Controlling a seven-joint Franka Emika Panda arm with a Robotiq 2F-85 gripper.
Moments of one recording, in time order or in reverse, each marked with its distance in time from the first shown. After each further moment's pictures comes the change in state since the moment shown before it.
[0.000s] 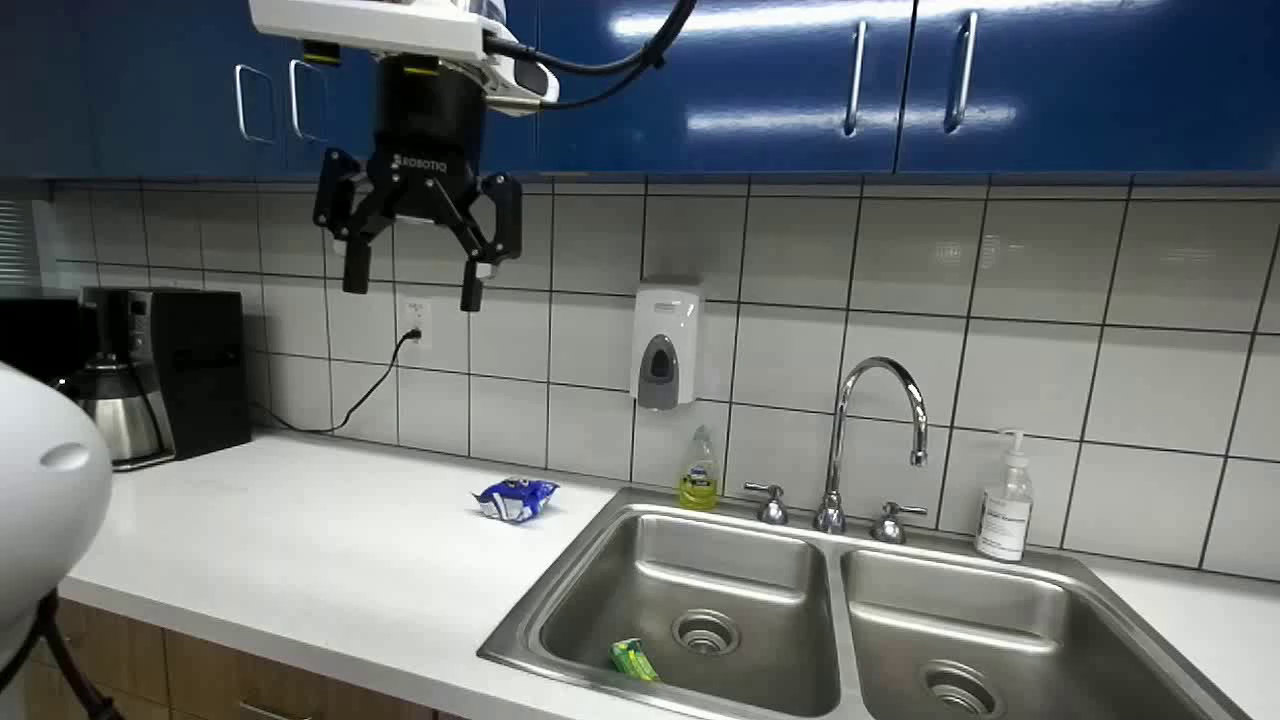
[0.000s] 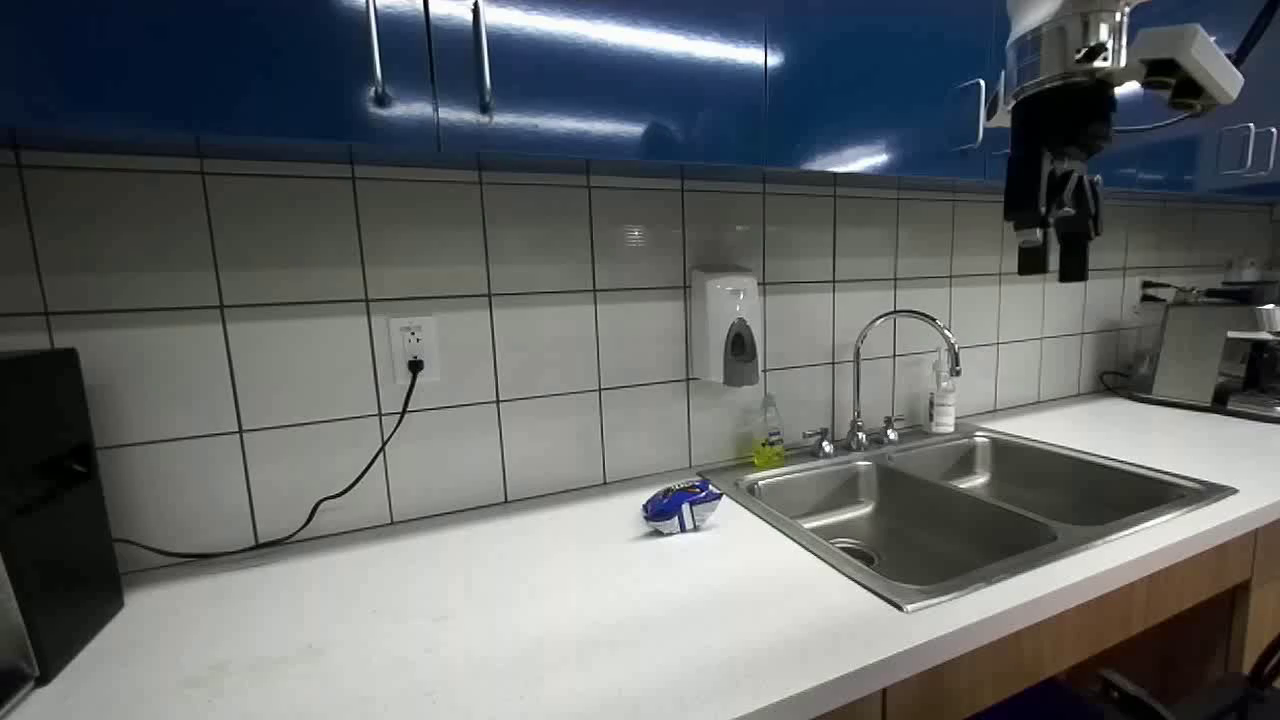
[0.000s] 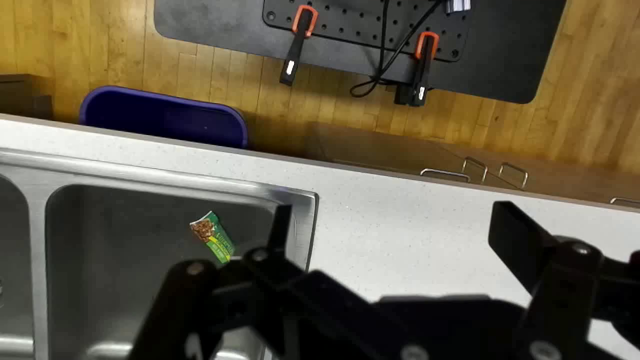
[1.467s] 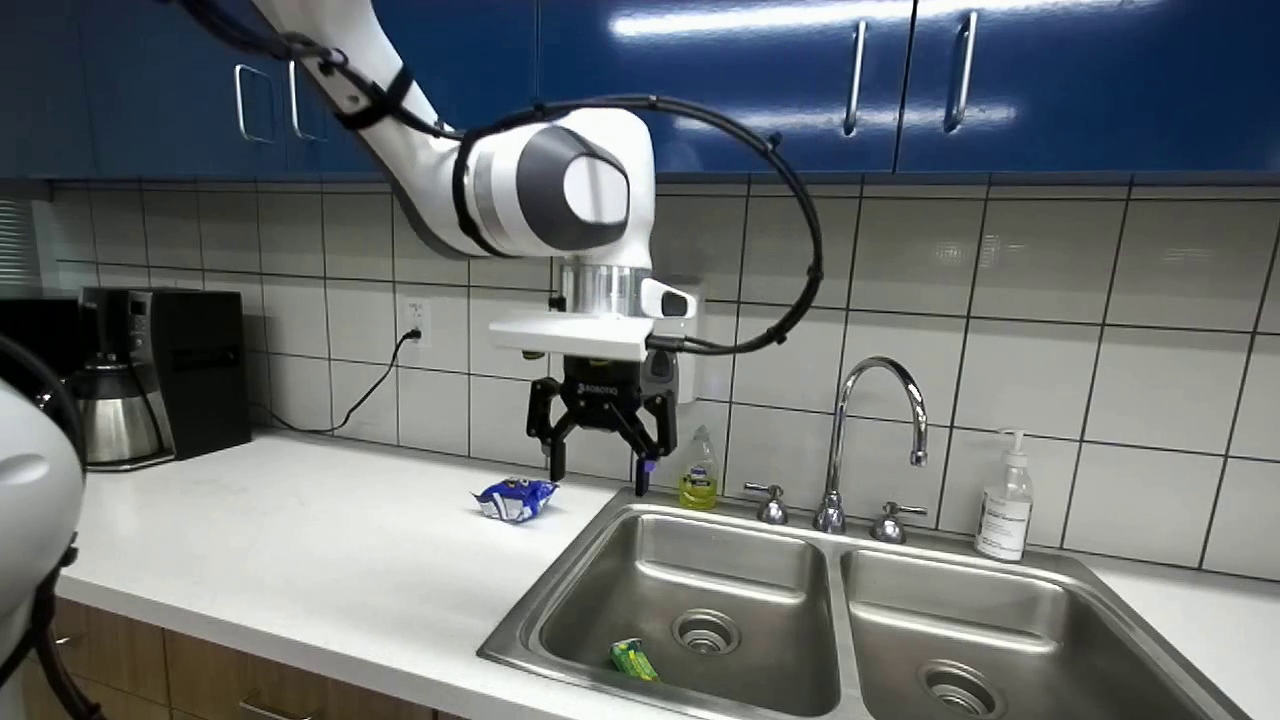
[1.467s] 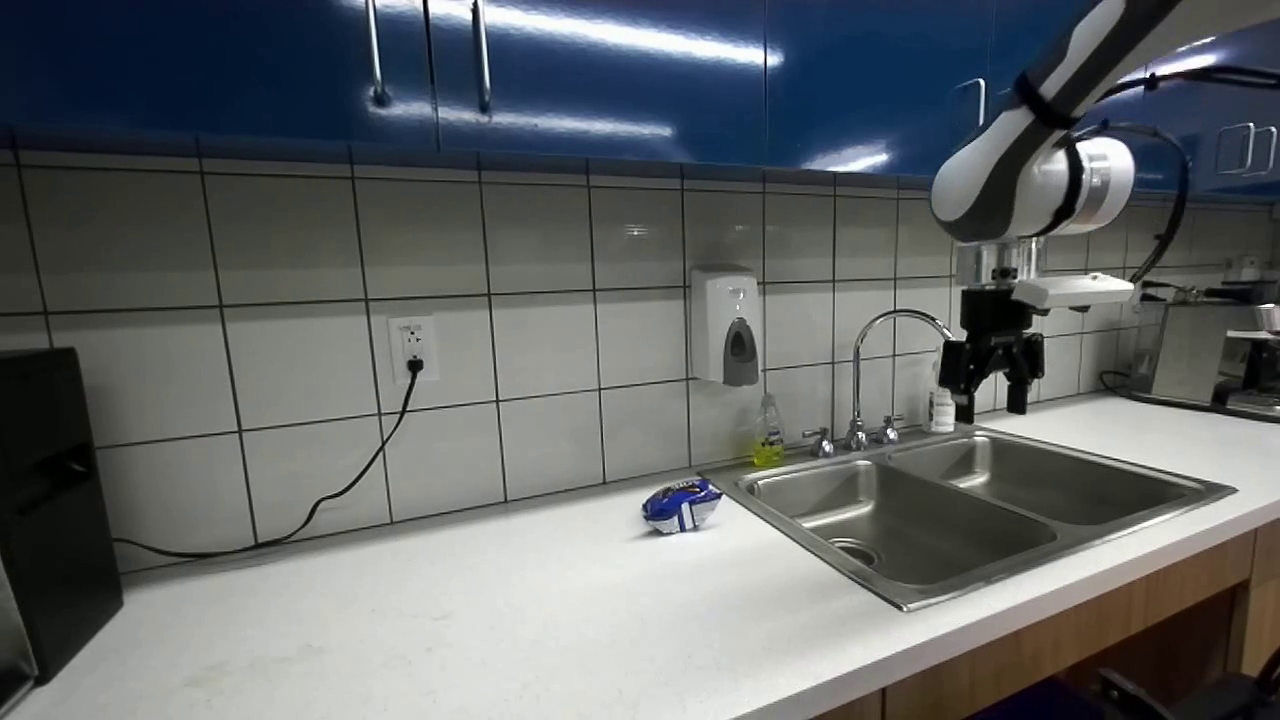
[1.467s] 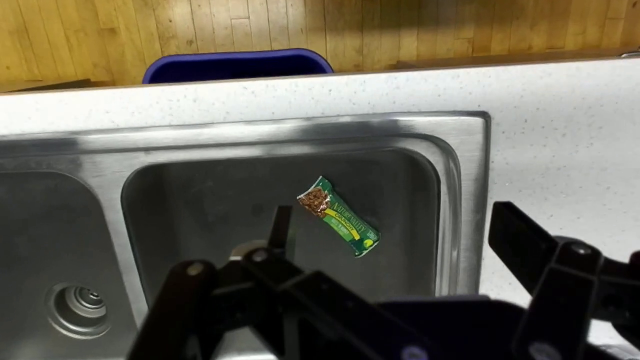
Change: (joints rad) arm -0.103 0.570 -0.118 -0.069 -0.048 0.726 0.041
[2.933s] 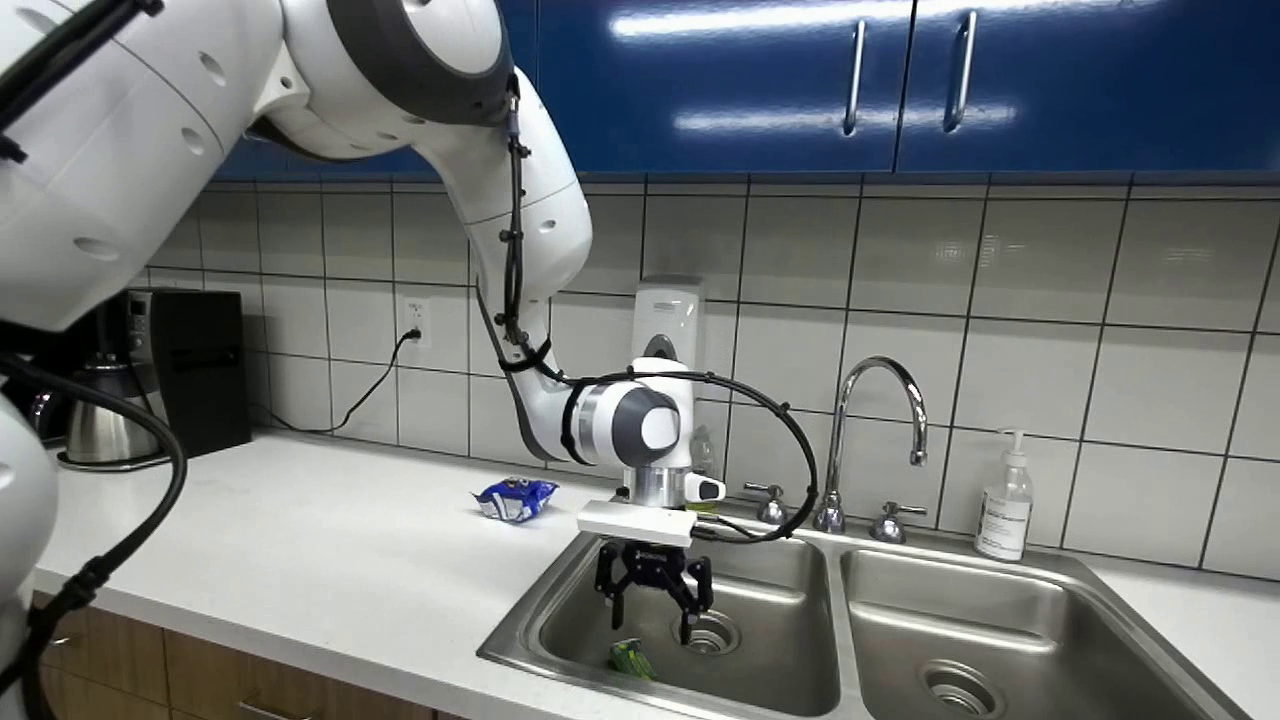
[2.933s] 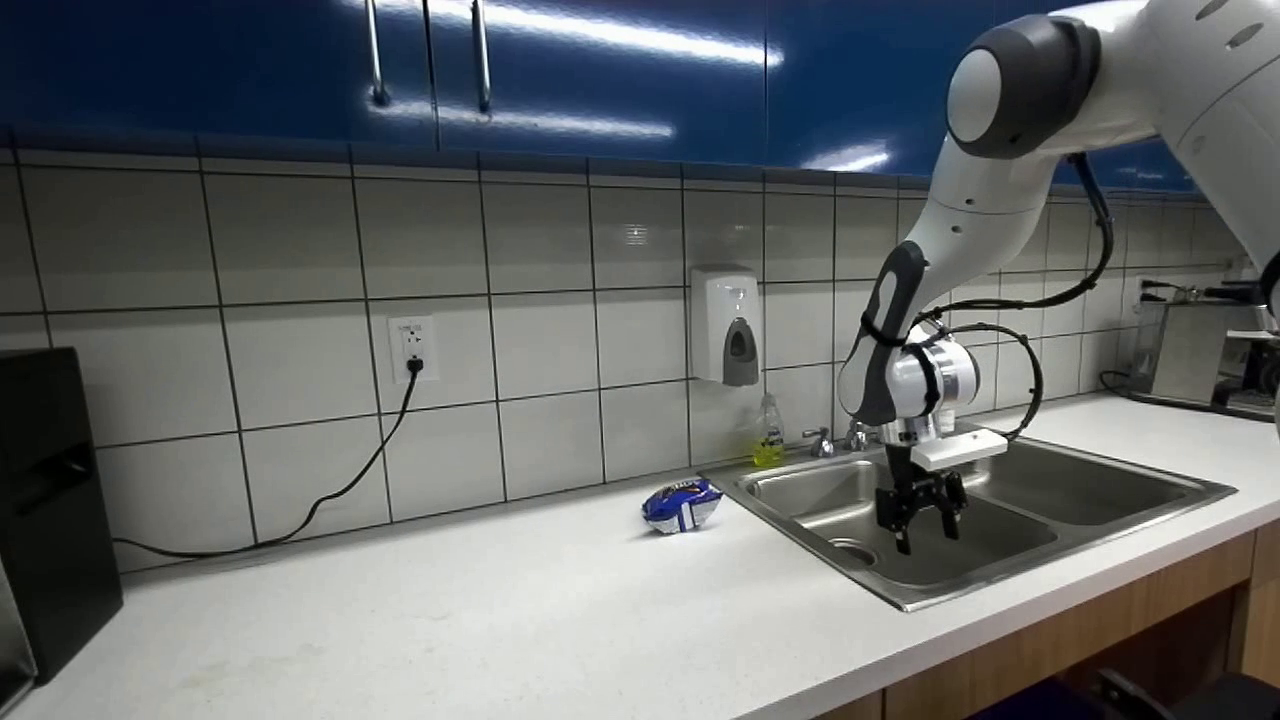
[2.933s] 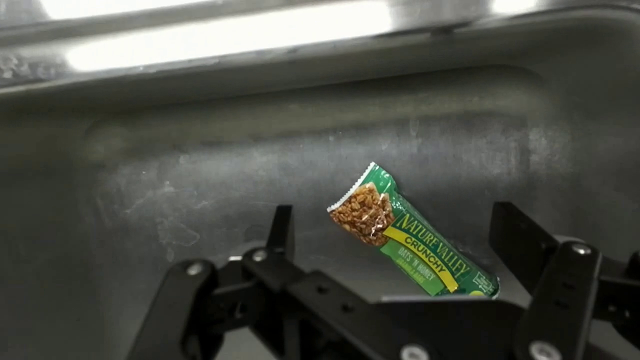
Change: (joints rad) arm -0.074 0.882 0.133 0.469 0.120 0.241 0.056
